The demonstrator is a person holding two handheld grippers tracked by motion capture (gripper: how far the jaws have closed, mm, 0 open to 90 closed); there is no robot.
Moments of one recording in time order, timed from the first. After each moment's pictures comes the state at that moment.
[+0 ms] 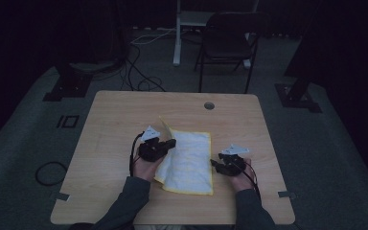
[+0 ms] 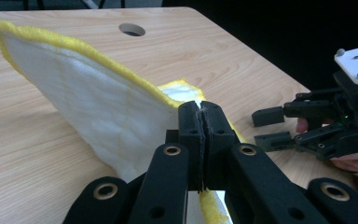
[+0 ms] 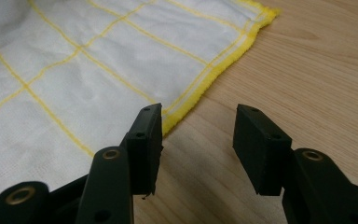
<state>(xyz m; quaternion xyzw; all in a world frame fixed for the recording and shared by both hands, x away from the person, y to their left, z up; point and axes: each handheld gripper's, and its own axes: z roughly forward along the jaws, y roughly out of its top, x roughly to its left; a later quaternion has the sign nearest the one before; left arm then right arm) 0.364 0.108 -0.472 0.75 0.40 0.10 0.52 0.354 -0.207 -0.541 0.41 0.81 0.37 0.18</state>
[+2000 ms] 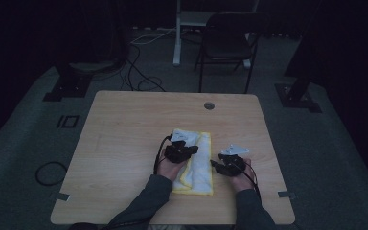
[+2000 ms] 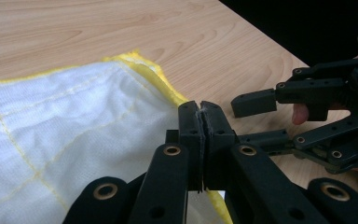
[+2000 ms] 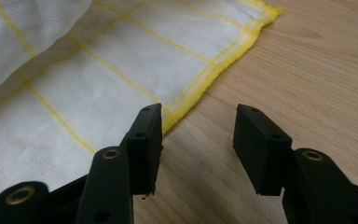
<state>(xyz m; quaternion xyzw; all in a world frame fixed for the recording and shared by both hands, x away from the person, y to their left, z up) 0.384 0.031 -0.507 0.79 0.37 0.05 0.48 0.353 -0.207 -0.542 0.41 0.81 0.37 0.18</state>
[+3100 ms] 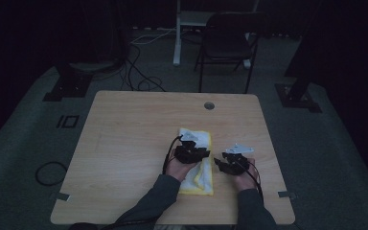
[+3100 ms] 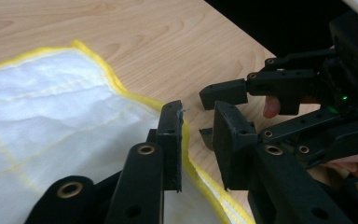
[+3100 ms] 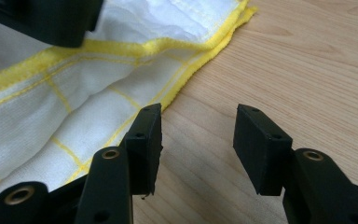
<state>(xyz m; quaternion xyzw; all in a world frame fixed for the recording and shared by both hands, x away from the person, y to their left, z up) 0.382 0.007 -0.508 0.80 0.36 0.01 0.48 0.355 -0.218 -0.540 0.43 0.80 0.38 0.18</state>
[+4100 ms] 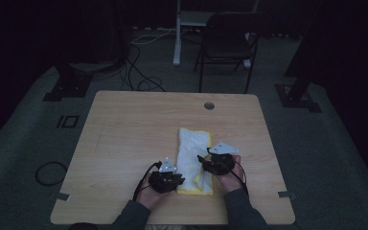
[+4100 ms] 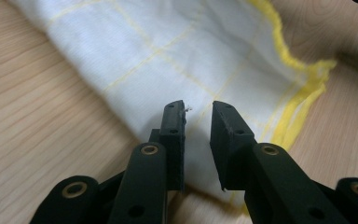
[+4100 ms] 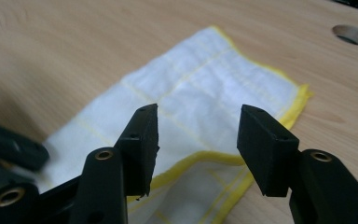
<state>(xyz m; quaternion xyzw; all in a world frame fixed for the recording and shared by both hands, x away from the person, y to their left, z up) 0.302 0.083 -0.539 0.85 0.33 0.06 0.40 0.339 -0.157 -0.507 0.37 0.81 0.40 0.22</state>
